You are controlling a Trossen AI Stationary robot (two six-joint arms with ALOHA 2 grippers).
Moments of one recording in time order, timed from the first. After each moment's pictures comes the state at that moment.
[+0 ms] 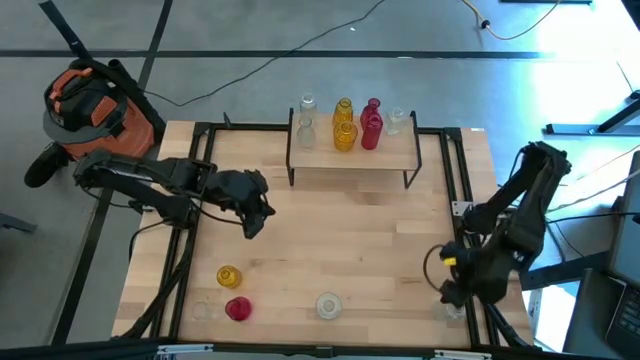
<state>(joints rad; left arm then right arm) -0.14 1.12 1.11 -0.78 -0.12 -0.61 1.00 1.15 1.10 -1.04 -0.04 1.89</state>
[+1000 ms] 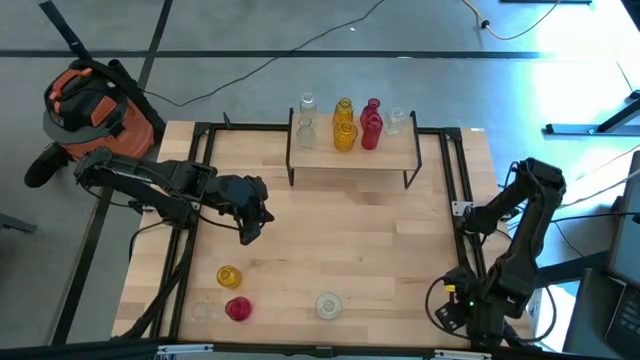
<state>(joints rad) -0.19 1.13 1.11 -0.78 -0.09 -0.56 1.16 1.43 1.11 -0.99 -0.05 2.22</state>
